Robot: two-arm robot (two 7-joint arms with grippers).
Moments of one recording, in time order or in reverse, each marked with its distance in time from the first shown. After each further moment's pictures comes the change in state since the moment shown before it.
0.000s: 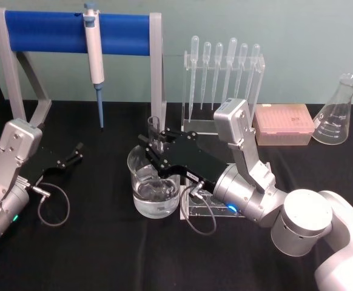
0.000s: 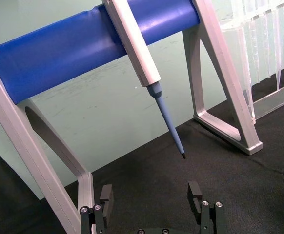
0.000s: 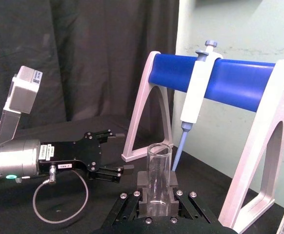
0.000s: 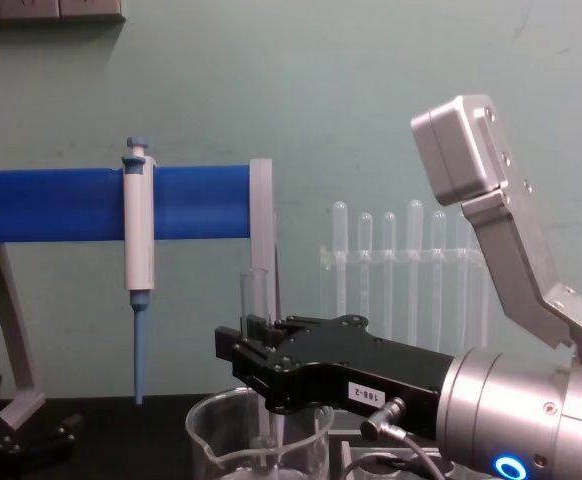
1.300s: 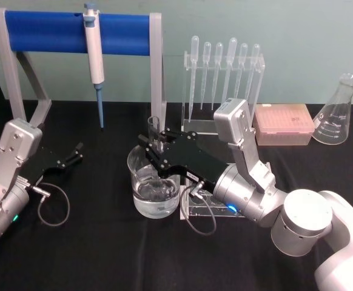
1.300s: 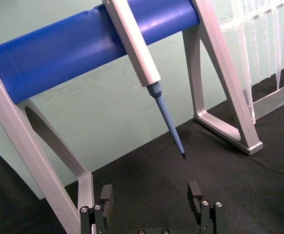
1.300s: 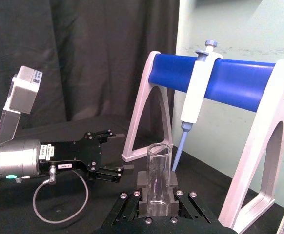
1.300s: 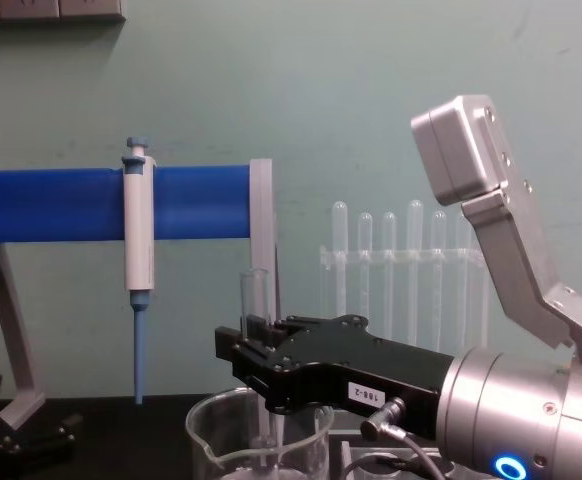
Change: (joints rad) left arm 0.000 0.000 0.000 0.000 0.000 0.000 0.000; right arm 0.000 0.000 0.000 0.000 0.000 0.000 0.000
